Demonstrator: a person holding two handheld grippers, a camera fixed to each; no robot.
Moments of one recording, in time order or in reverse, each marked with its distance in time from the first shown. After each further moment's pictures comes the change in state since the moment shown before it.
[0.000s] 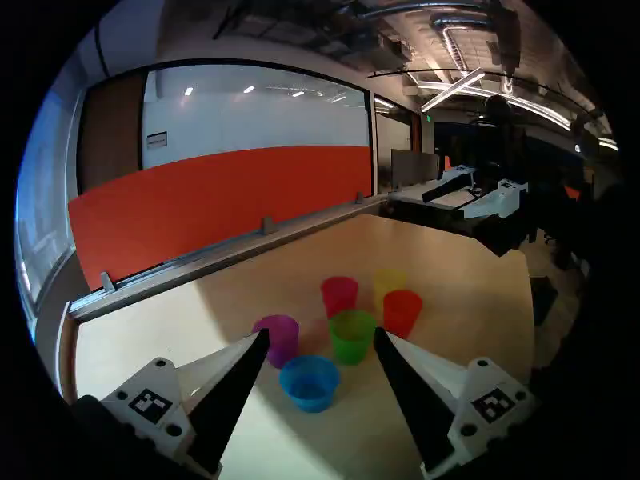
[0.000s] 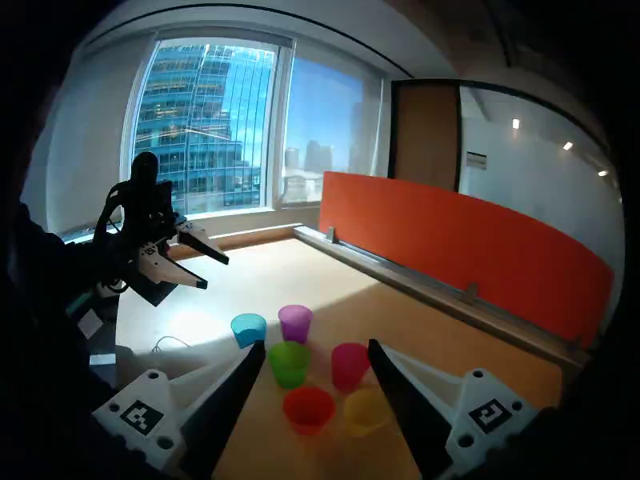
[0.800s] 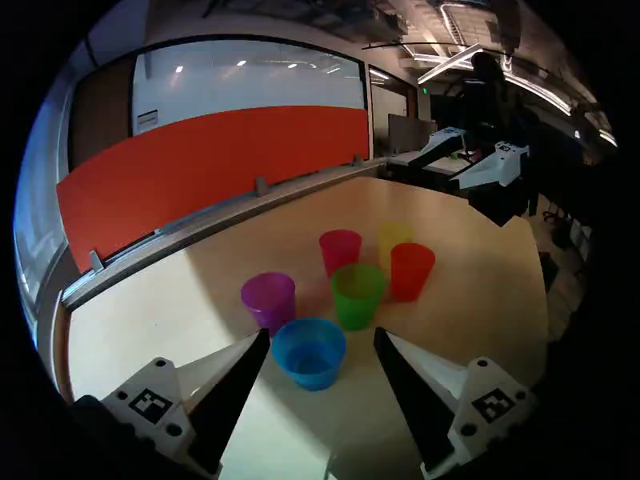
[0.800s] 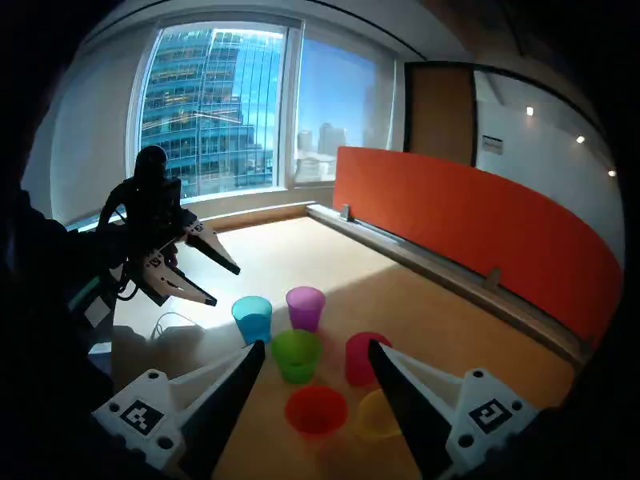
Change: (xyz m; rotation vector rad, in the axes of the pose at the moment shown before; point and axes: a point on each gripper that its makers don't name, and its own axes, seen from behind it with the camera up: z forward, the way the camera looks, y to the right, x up) left arm -0.064 0.001 0.032 -0.017 -0.130 0.025; right arm -0.026 -0.006 0.051 0.063 -0.080 -0.005
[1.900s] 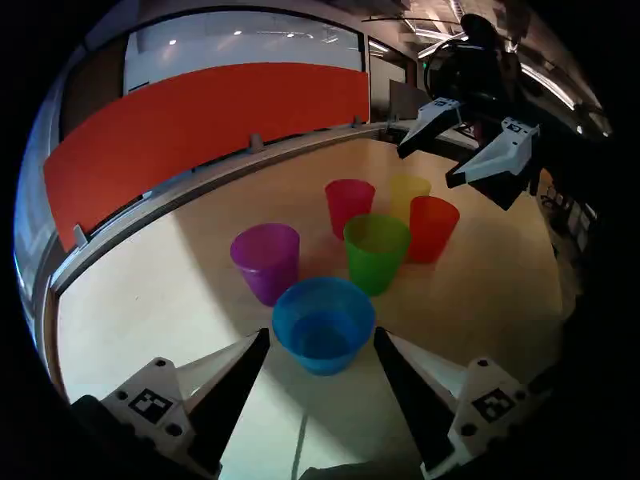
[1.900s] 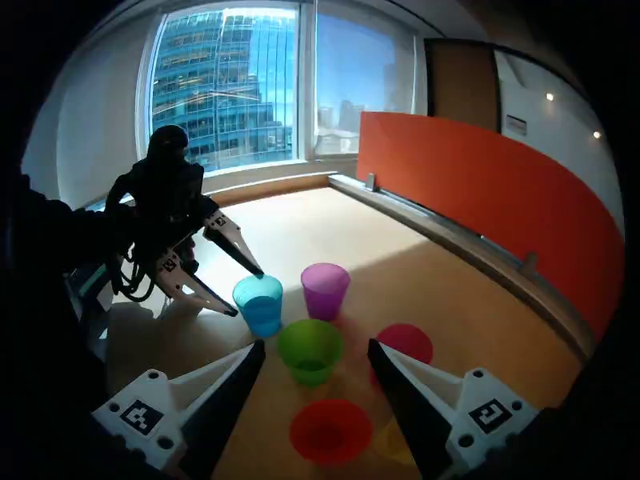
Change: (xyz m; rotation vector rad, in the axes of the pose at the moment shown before) left arm -0.052 -0.012 0.045 -0.031 -0.140 -0.008; right arm -0.033 -0.014 0.070 0.099 -0.113 -0.005
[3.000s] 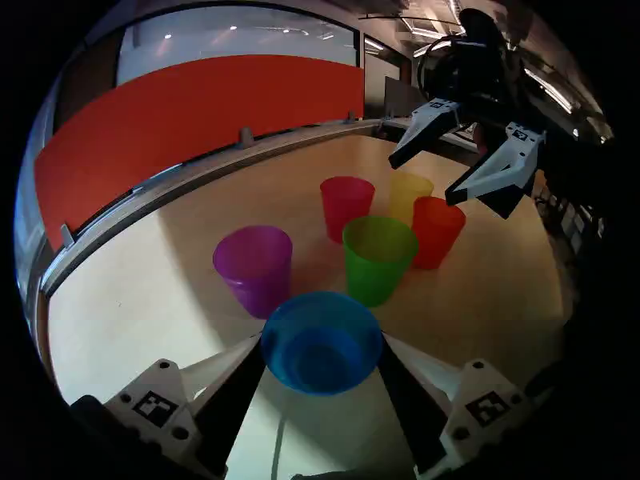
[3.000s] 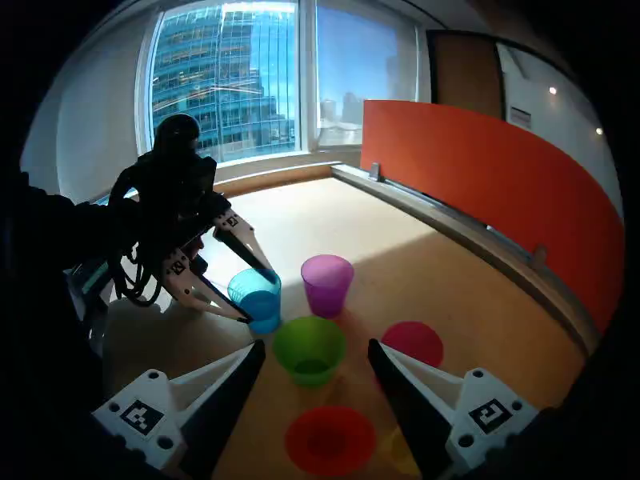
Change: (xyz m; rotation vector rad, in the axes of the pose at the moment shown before) left arm 0.004 0.002 0.030 -0.045 -0.012 -0.010; right arm -0.008 0.001 0.019 0.021 -0.030 0.006
